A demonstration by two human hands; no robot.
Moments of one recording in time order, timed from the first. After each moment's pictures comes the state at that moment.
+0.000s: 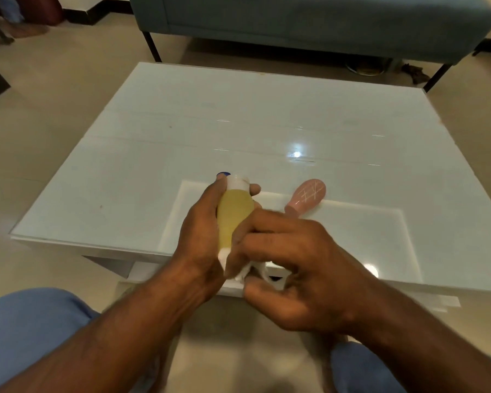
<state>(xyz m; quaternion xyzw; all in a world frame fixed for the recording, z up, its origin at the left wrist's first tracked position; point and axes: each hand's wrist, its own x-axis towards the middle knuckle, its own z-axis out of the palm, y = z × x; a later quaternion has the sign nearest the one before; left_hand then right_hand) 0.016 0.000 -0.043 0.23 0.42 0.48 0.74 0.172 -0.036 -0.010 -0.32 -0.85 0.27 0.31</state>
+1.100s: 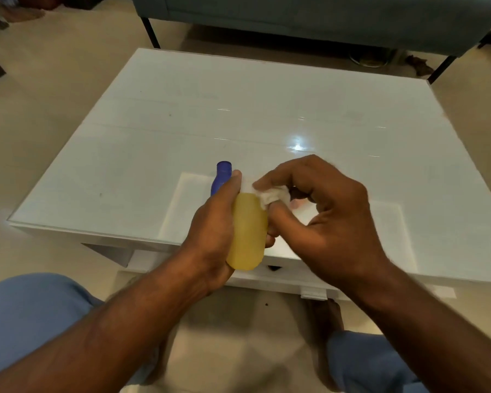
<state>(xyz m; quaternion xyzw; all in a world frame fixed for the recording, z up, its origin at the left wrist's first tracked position) 0.025 -0.010 -0.038 0.26 0.45 0.44 0.73 0.181 -0.020 -0.016 -0.46 -0.74 0.21 0.44</state>
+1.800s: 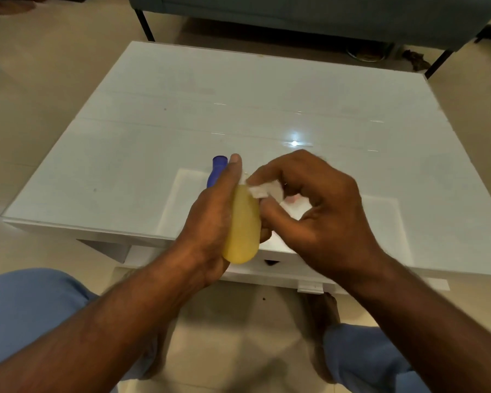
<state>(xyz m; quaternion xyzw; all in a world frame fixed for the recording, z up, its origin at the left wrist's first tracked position) 0.025 -0.009 -0.039 0.28 0.44 0.44 0.73 0.183 -0.020 -0.019 -0.43 -0.77 0.20 0.43</state>
